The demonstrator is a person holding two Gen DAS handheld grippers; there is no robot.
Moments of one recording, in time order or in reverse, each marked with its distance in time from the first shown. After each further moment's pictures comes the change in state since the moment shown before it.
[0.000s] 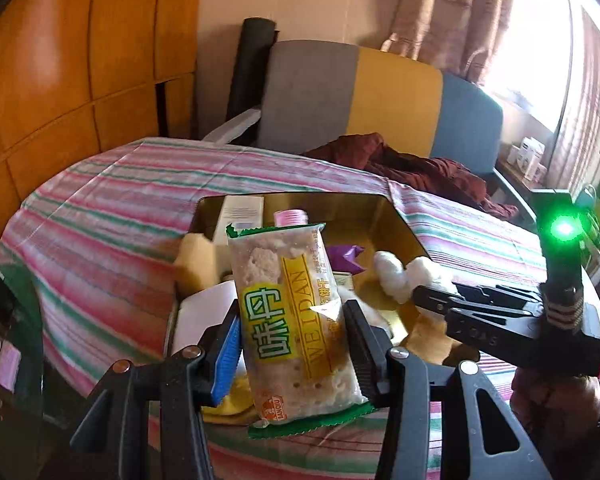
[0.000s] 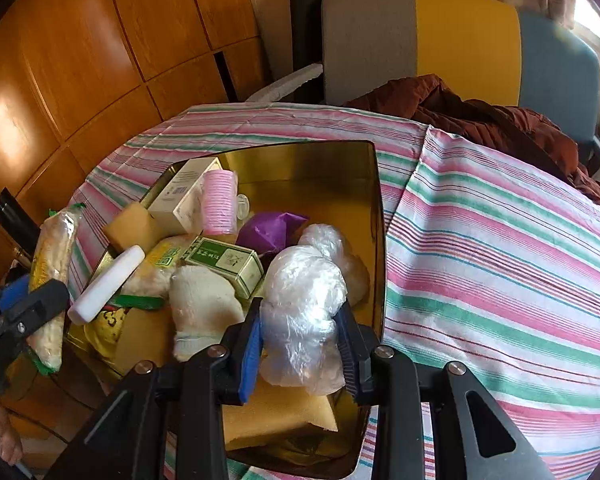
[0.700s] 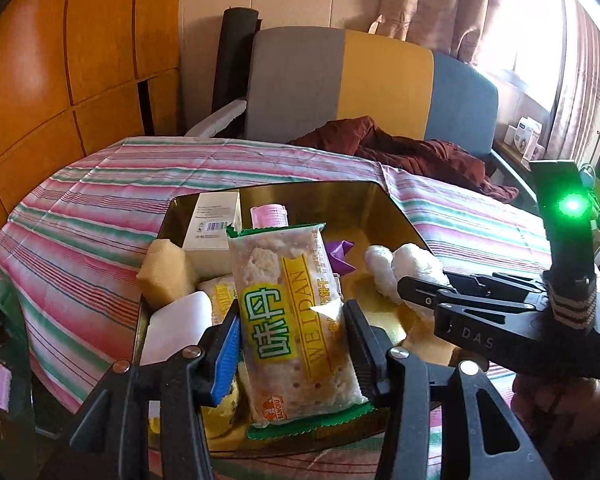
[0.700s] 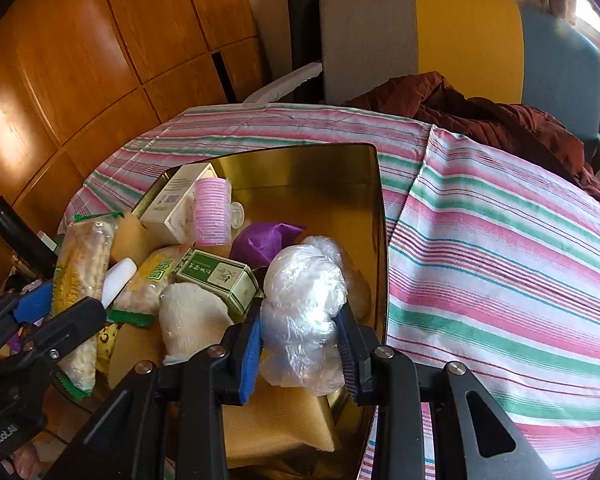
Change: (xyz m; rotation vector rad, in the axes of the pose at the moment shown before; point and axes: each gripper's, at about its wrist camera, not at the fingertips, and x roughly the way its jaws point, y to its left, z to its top) left arm 0.035 -0.017 0.007 0.046 0.046 0.003; right arm 0.016 -0.005 0.009 0.007 0.010 0.019
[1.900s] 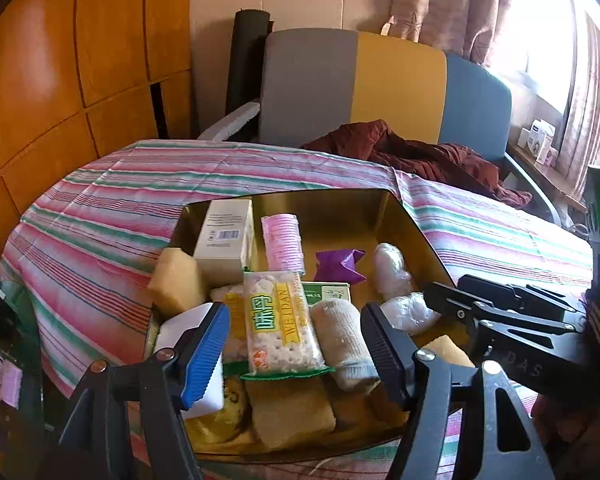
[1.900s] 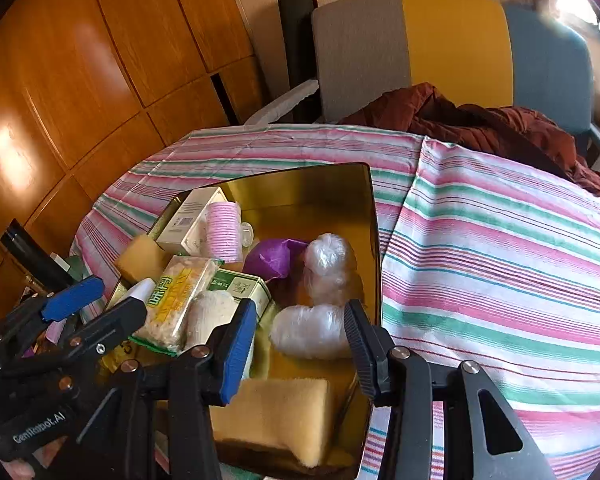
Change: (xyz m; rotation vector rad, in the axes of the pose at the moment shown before) left arm -0.008 -0.003 0.009 -0.017 -0.012 0.059; right arm -0.032 0.003 -0.004 0.041 -0.074 0.021
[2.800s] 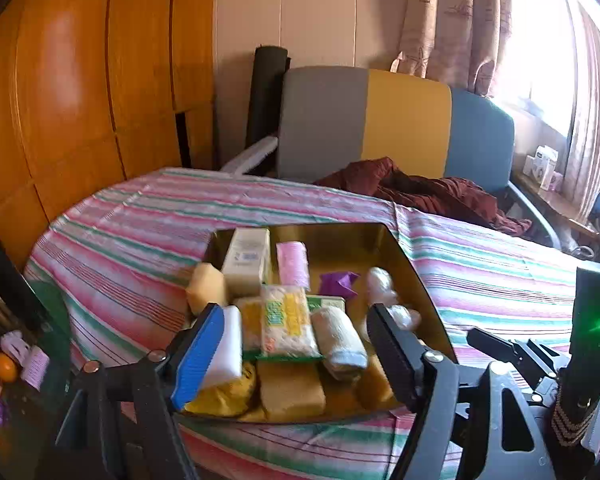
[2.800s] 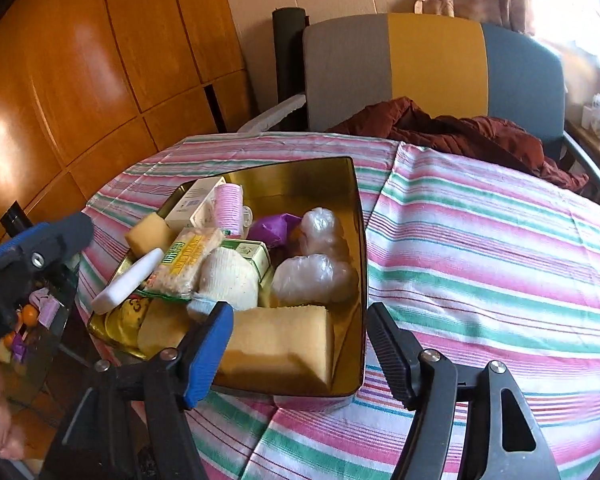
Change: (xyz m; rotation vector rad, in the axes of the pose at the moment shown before) left arm -0.064 -0.007 -0.011 -0.043 -0.113 0.044; right arm -0.041 0.018 -0.046 -0.021 -0.071 -0.077
